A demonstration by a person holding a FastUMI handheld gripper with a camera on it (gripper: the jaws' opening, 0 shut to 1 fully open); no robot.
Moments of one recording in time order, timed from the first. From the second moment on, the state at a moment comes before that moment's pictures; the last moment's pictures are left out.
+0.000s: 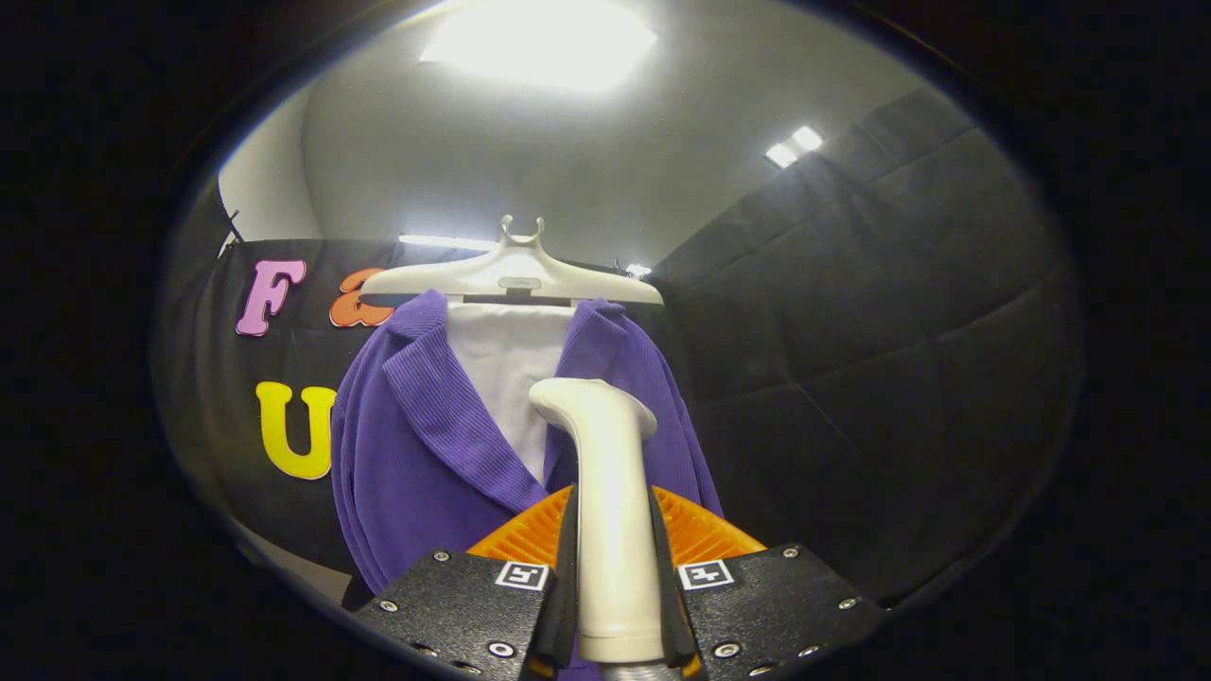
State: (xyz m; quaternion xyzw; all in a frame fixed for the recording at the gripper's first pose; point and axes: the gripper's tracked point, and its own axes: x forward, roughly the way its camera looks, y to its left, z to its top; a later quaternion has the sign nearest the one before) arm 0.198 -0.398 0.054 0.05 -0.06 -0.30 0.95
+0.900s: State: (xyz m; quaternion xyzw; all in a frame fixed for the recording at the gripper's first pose) arm 0.140 -0.362 -0.075 0.10 0.05 -0.31 0.94
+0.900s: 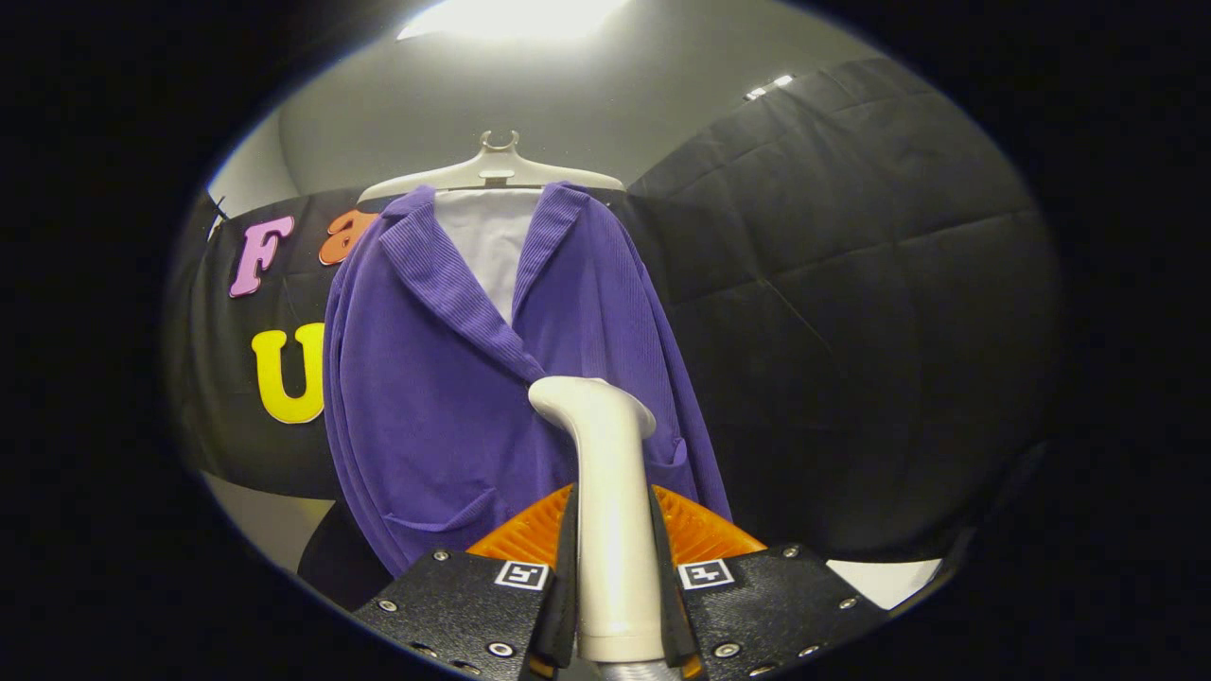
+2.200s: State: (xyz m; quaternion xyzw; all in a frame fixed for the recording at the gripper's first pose) arm 0.014 -0.206 -0.150 0.09 0.17 -0.17 0.97
